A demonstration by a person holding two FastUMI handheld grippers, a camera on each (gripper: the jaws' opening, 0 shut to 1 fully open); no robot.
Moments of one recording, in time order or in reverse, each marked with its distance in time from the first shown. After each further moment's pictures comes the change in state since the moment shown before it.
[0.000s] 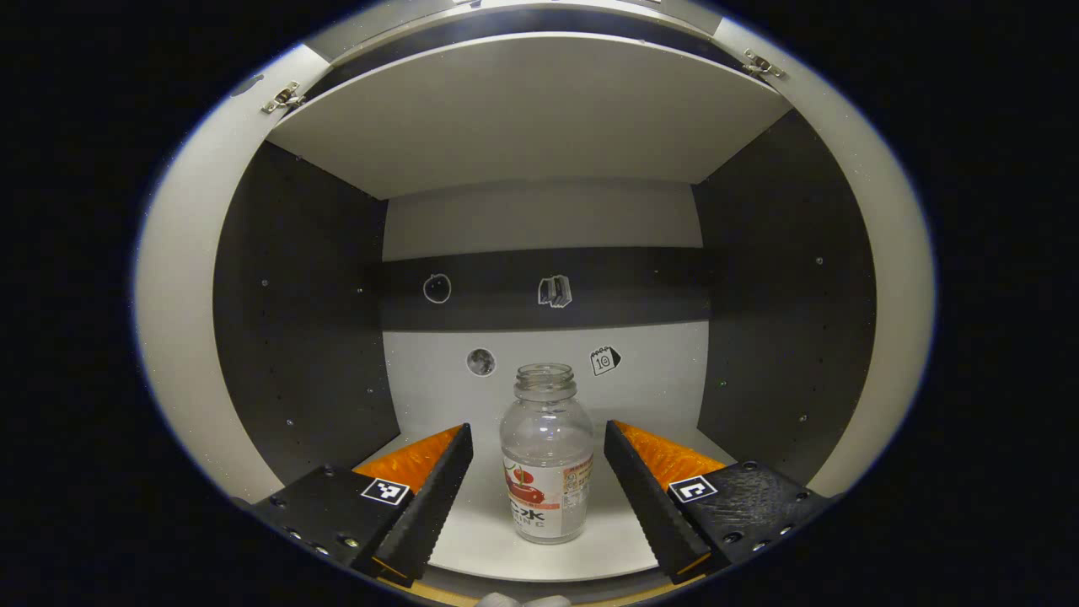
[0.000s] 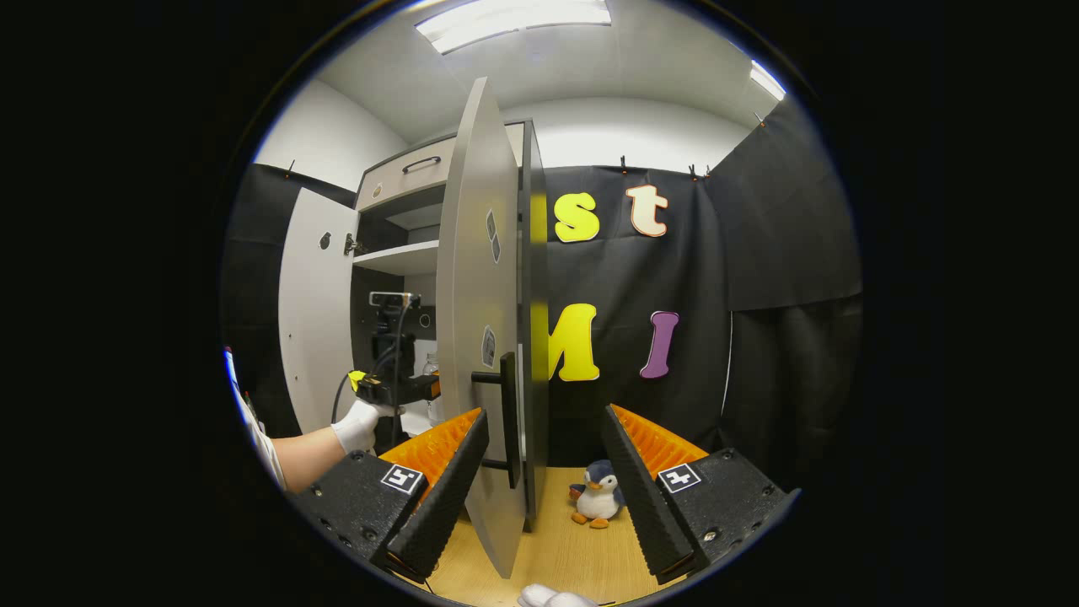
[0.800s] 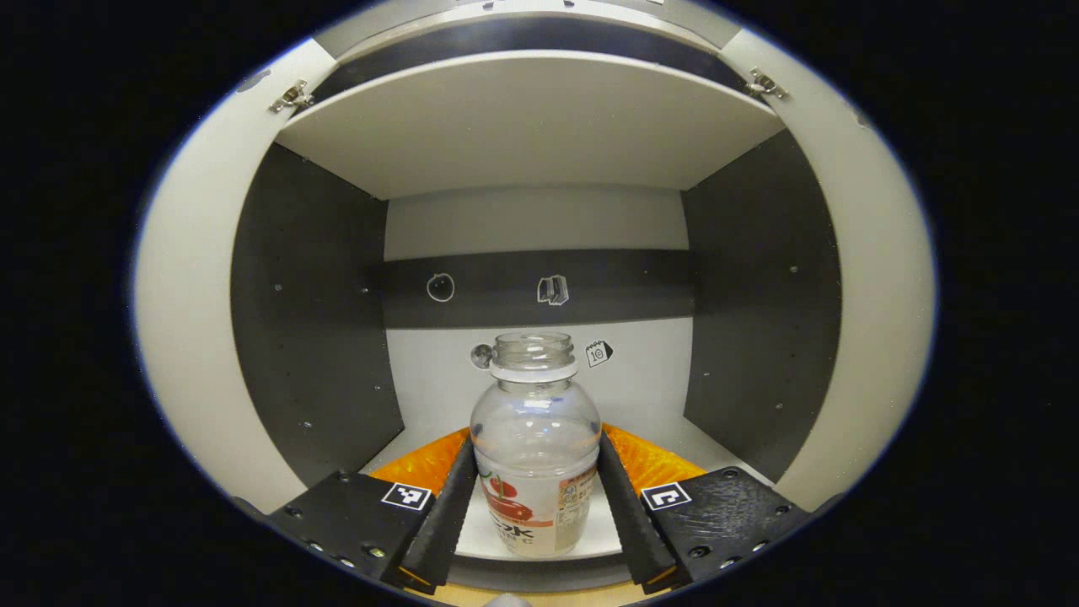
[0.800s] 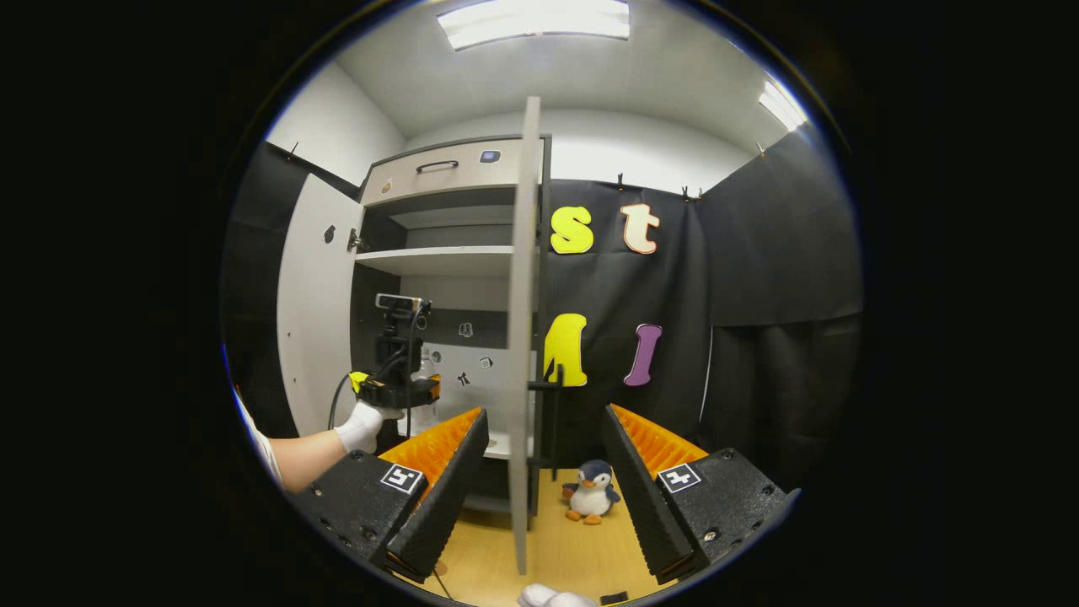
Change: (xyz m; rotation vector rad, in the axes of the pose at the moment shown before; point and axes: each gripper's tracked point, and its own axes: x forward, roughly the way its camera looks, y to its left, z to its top) left arm -0.066 0.018 0.020 0.021 0.011 -0.084; right arm -0.056 0.070 0.004 -0.039 -0.022 -0.144
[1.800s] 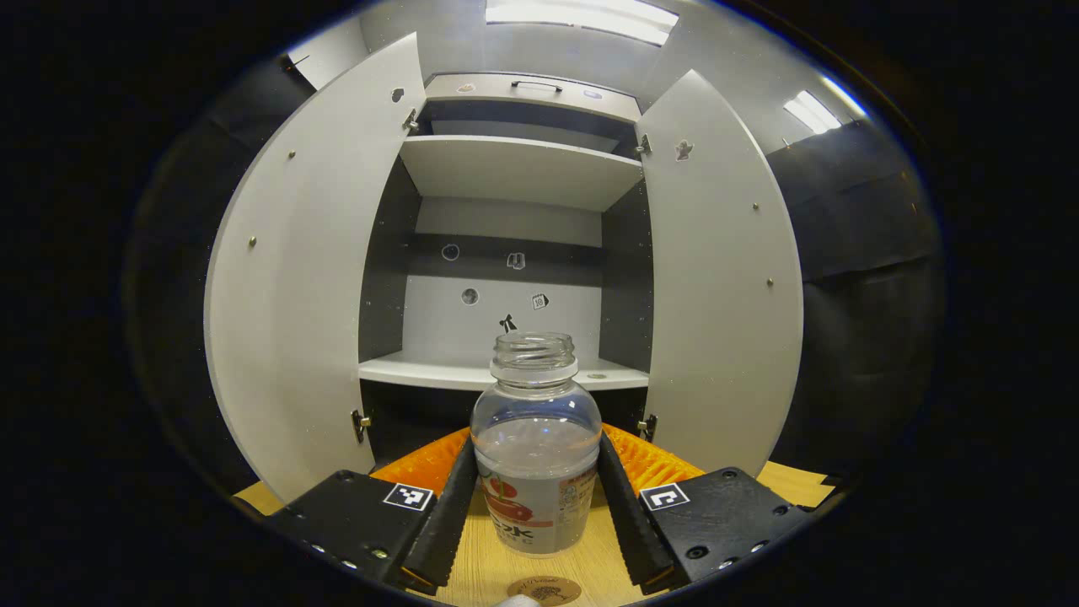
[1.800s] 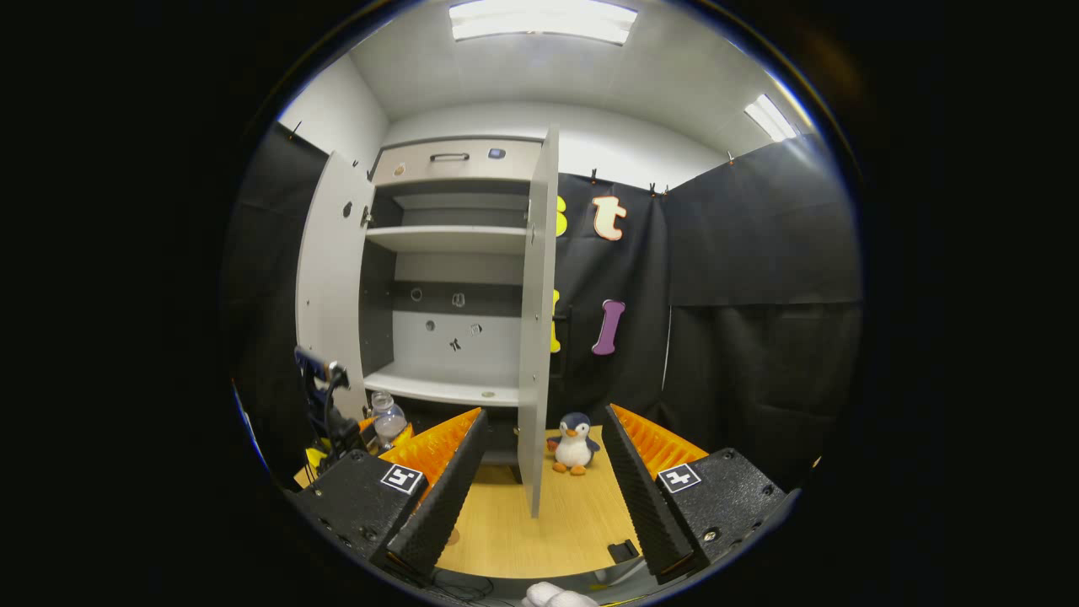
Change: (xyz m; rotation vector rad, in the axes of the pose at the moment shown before) left arm -0.249 -0.035 -0.171 -0.096 -0.088 -0.137; right arm -0.109 0.029 -0.064 -0.024 0.097 -0.134
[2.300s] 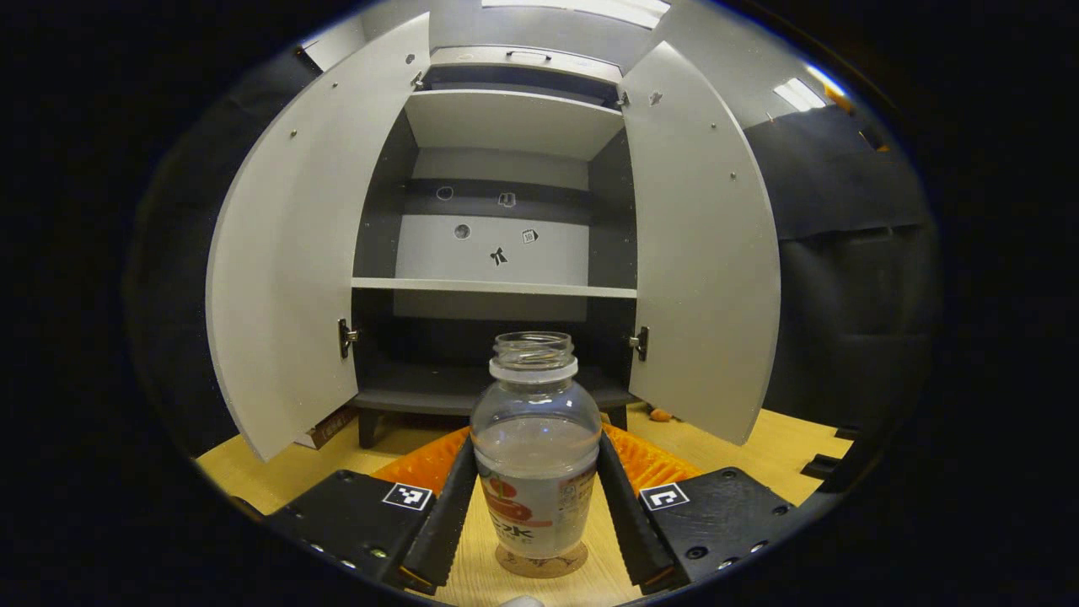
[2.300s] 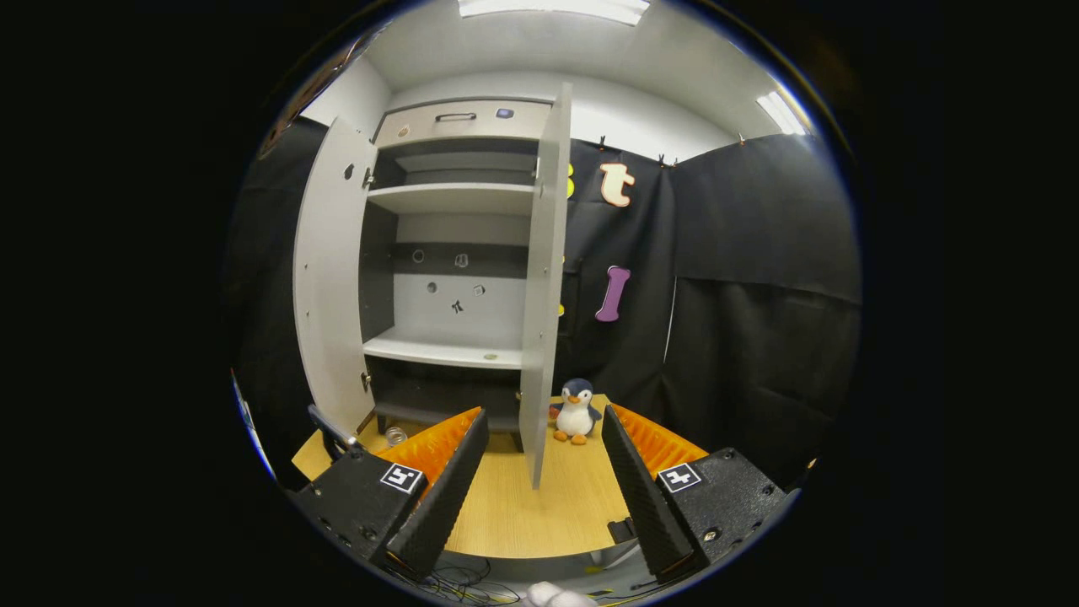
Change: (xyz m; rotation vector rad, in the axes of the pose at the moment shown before) left arm -0.021 -0.008 -0.120 0.011 0.091 -0.050; right arm 0.007 0.012 -0.034 -0.020 0.120 0.003
